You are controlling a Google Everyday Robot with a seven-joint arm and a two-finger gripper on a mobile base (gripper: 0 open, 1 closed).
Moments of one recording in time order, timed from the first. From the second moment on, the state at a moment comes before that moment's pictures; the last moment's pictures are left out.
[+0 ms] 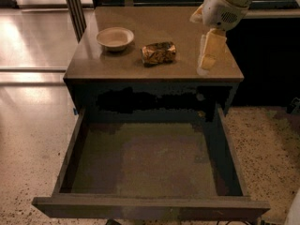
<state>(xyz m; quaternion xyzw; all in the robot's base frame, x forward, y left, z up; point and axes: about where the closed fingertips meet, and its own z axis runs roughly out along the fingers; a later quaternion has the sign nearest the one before) 0.618 -0.138 0.945 -0.69 0.69 0.02 0.20</state>
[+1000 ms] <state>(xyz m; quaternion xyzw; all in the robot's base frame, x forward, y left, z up) 0.680 -0.077 0.939 -0.72 0.66 0.03 0.23</state>
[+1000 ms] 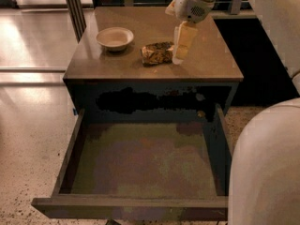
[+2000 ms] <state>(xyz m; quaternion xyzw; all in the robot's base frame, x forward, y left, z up) 0.739 -0.044 0.860 -0.72 0.65 0.10 0.22</state>
